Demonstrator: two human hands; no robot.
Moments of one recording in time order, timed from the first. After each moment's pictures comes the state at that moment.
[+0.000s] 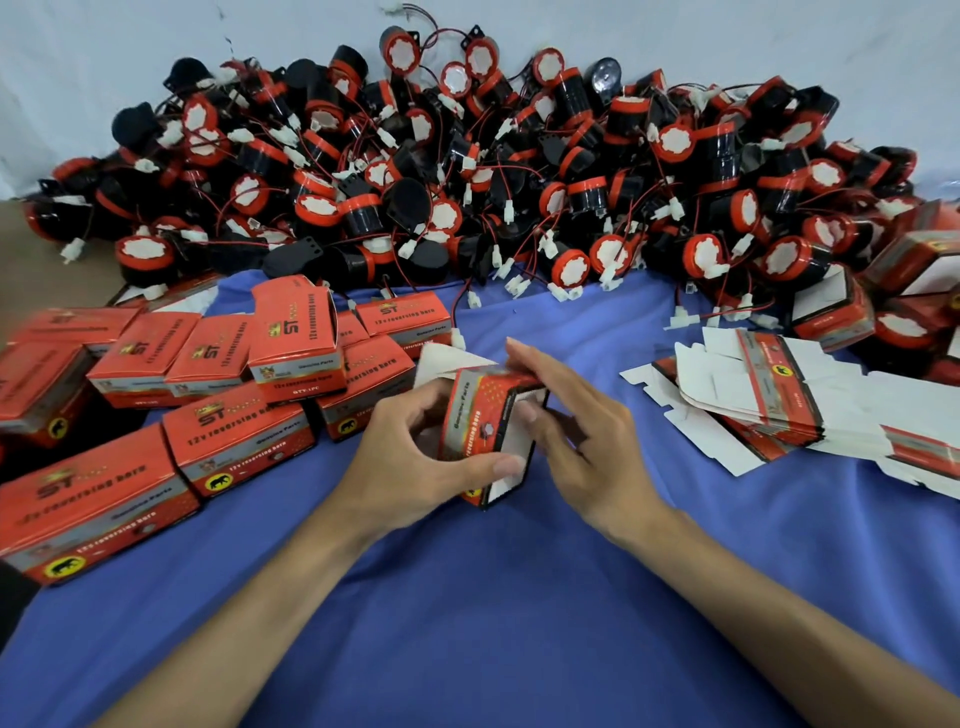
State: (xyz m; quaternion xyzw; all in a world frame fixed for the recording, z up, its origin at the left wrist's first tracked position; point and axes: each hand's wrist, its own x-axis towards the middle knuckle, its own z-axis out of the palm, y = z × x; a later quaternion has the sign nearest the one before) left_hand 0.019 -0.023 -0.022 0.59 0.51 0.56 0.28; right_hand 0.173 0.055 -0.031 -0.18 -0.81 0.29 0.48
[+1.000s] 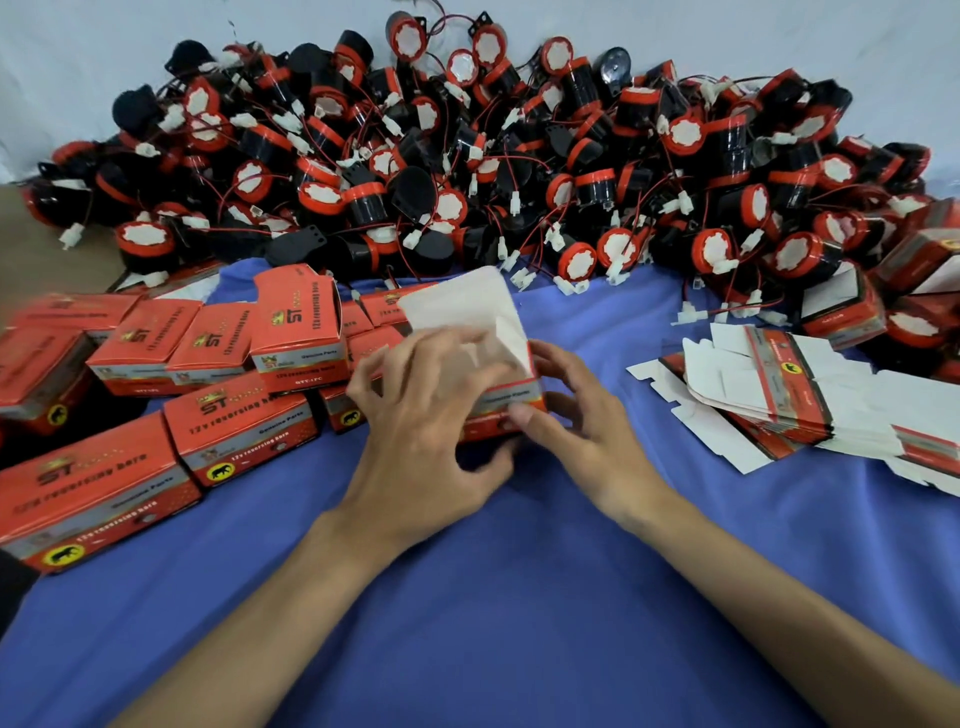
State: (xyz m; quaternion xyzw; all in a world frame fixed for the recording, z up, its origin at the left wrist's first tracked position) left_hand 0.021 -0.015 -0.037 0.67 0.60 0.38 -0.20; right_hand 0.174 0.059 -0.028 -0.26 -0.74 0.49 0.38
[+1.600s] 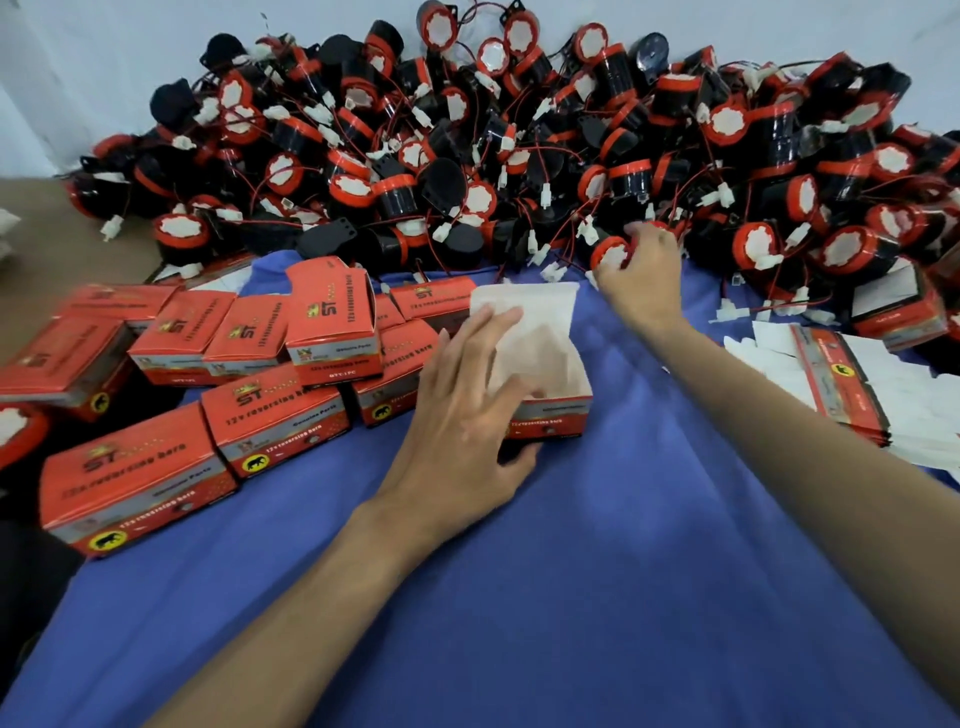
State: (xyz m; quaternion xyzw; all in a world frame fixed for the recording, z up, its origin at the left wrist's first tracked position) left_hand 0.020 -0.011 -0.036 0.71 0.61 0.33 -0.10; right_hand 0.129 0.214 0.000 -0.50 -0.75 0.18 0.40
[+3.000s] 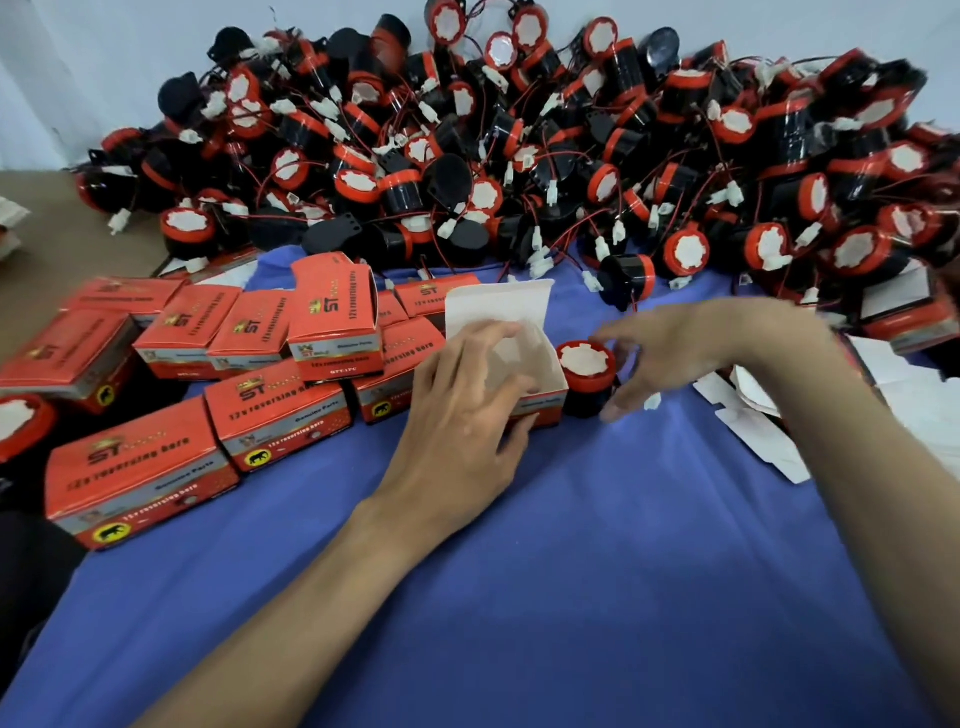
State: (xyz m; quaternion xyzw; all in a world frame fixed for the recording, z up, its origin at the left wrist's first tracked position) left_hand 0.019 -0.013 -0.035 0.68 0.65 0.31 -0.11; right_hand 0.168 0.153 0.049 -0.37 -0.89 0.17 -0.19
